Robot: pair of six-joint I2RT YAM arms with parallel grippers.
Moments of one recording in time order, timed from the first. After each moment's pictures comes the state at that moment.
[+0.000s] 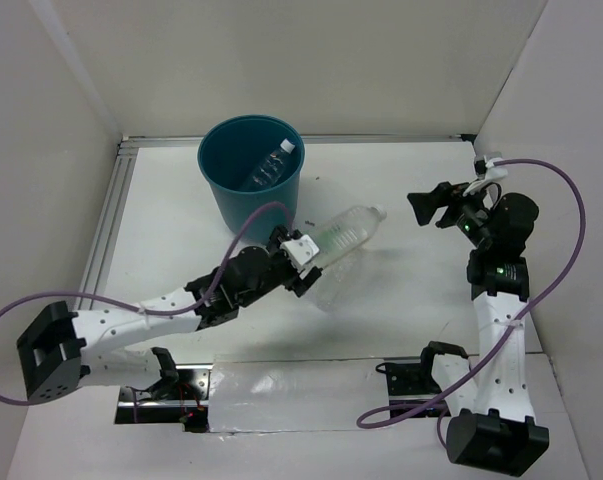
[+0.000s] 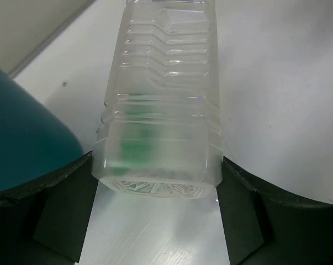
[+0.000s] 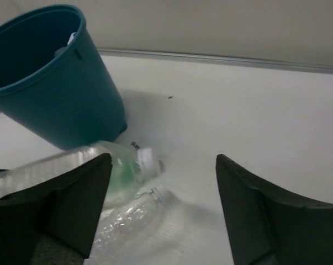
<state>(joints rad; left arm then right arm) -1.03 1.22 0.74 0.25 -0.20 0.16 -0.23 0.82 0.89 -0.16 -0.64 0.15</state>
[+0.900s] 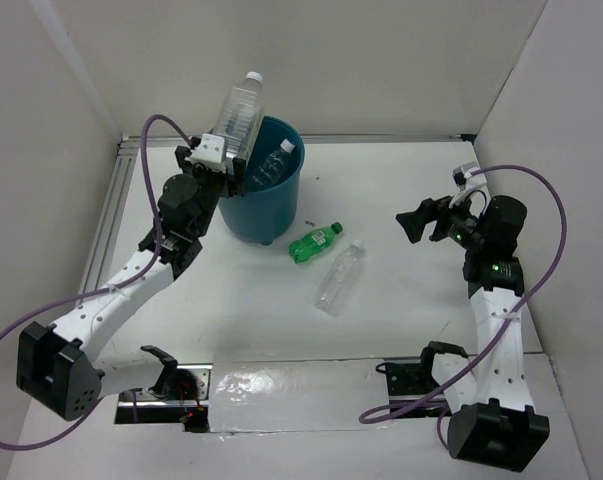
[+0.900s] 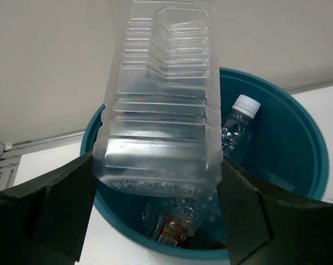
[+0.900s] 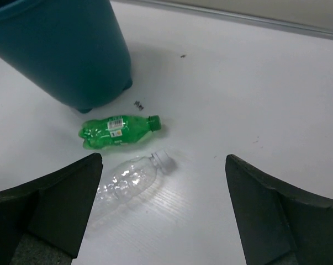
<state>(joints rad) -0.47 1.16 0.95 0.31 -0.30 0.10 -0.23 0.83 0.84 -0.24 -0.71 0.01</state>
